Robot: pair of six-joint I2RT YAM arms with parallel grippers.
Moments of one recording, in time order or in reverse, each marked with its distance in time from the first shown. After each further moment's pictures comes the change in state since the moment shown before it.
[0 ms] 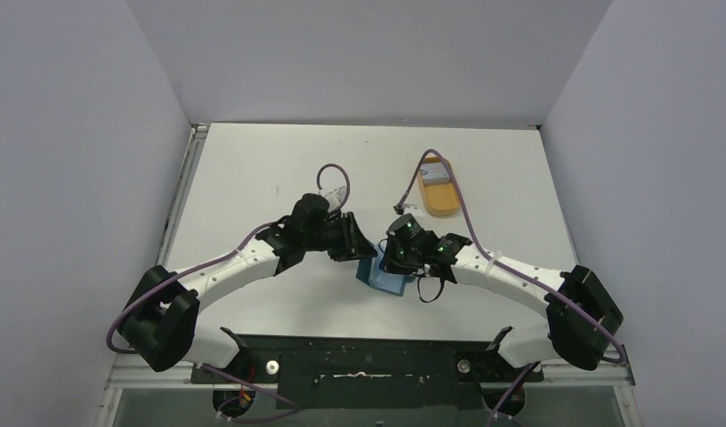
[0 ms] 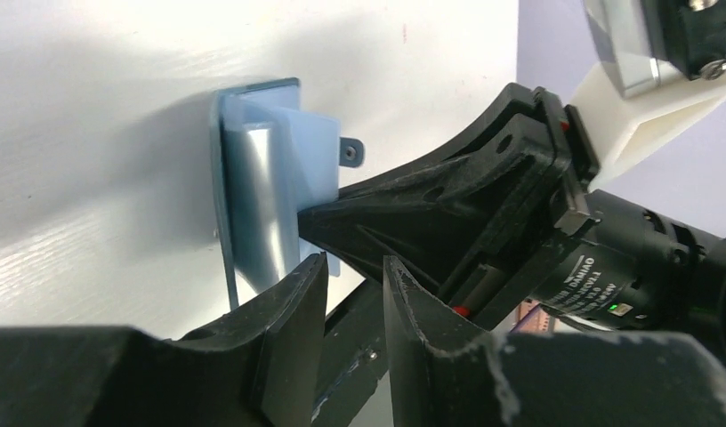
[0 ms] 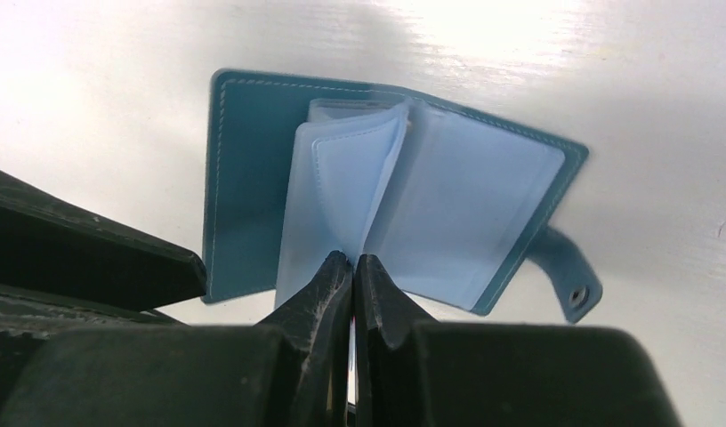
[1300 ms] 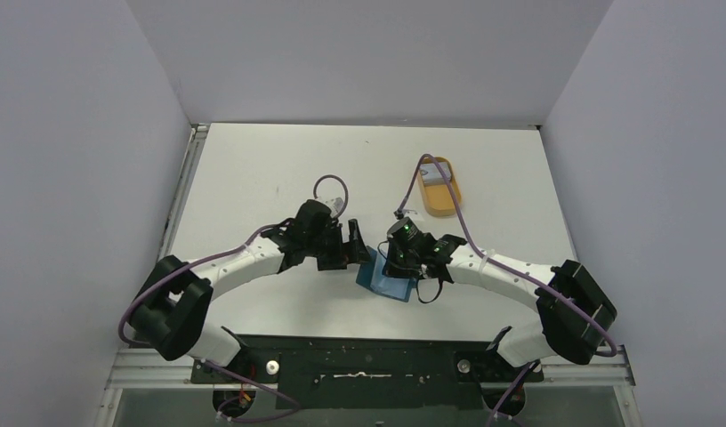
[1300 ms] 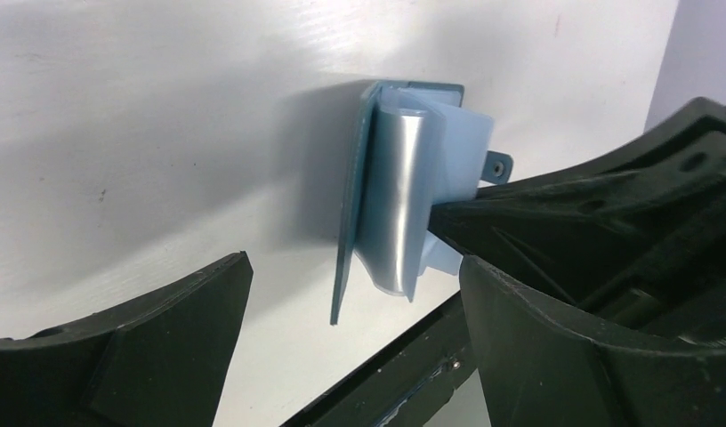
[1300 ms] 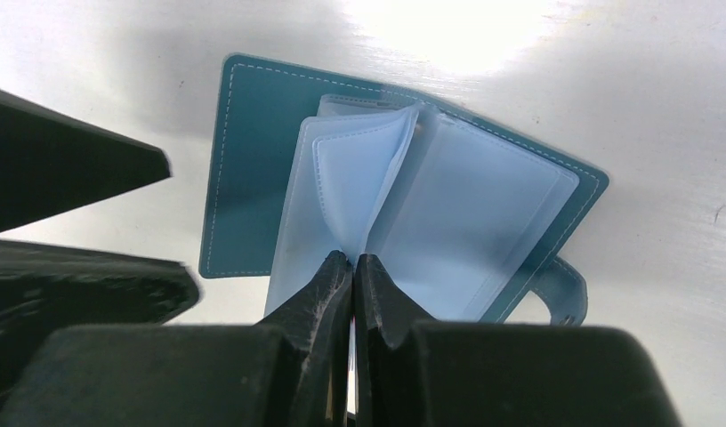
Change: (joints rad) left arm 0.027 0.042 -0.023 -0.111 -0.107 0.106; right arm -0.012 0.042 -0.015 -0.011 -0.005 0.007
